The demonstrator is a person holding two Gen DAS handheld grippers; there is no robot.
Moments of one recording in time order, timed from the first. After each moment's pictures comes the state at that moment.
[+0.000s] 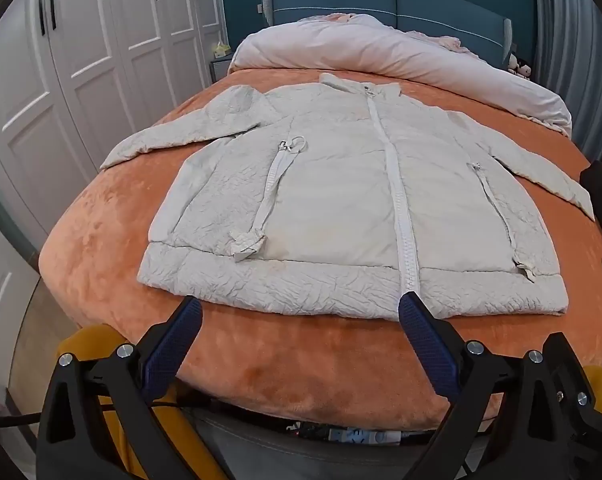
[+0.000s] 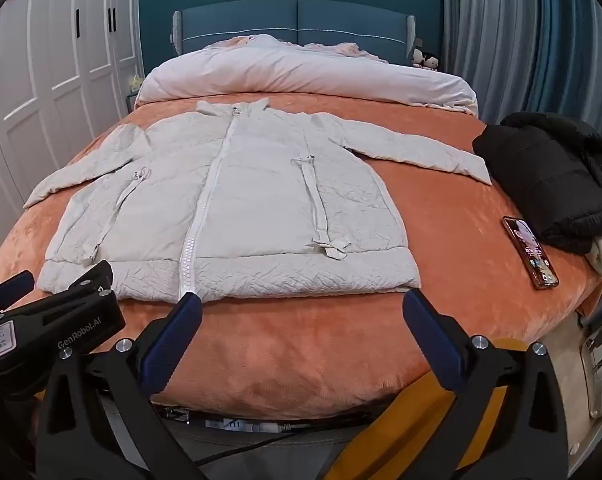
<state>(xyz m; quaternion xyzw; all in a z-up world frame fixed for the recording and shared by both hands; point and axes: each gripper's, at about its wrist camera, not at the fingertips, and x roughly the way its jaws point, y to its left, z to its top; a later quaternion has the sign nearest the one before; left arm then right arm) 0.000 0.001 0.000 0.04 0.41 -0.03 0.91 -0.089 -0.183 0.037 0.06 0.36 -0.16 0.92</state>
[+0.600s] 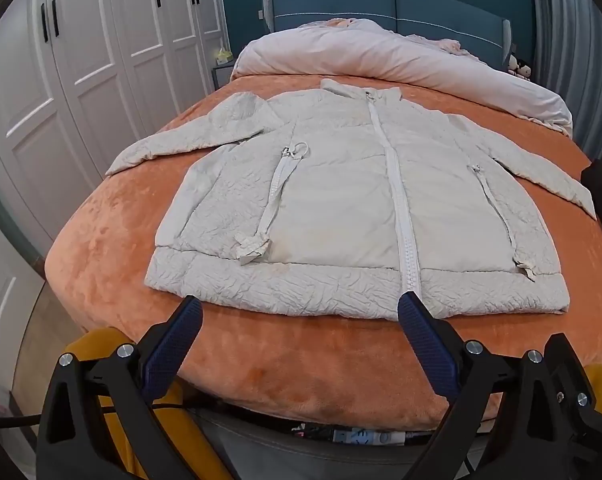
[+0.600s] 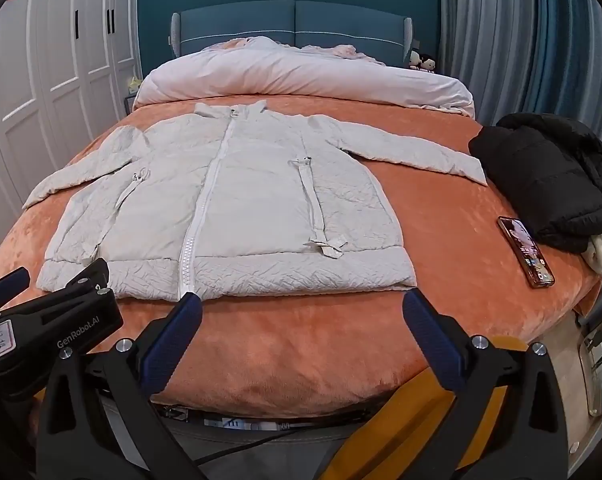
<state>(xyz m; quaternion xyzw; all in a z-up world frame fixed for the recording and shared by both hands) -0.005 0.001 0.005 0.05 0.40 -0.02 0.92 -0.094 -0.185 0.040 0.06 0.36 -0.17 0.92</state>
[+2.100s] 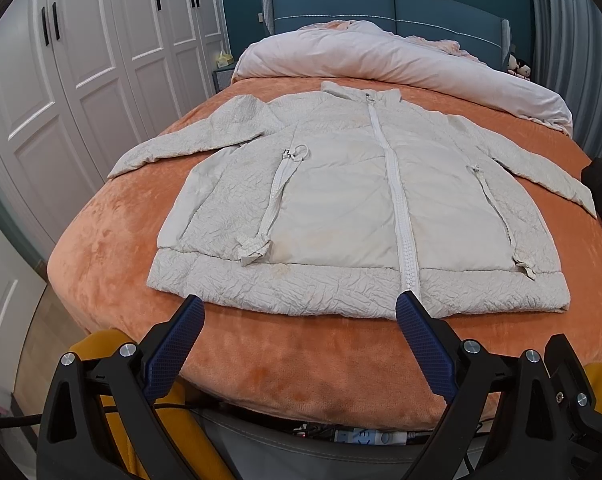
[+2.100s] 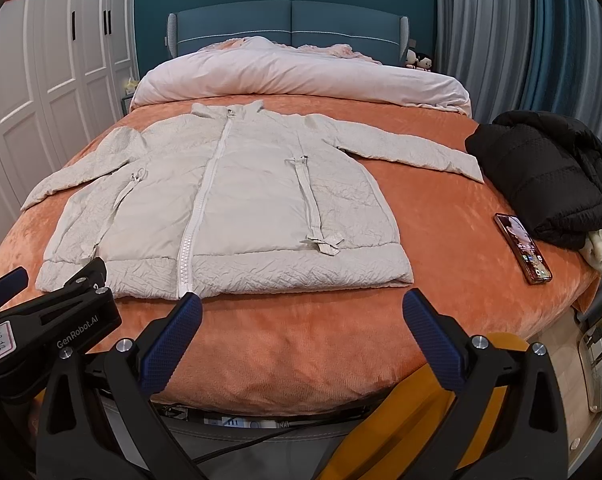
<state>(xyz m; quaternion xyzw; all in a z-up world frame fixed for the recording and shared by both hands) -0.007 0.000 0.009 0.05 0.39 -0.02 0.92 -0.101 -0.183 0.044 0.05 0.36 -0.17 0.92</state>
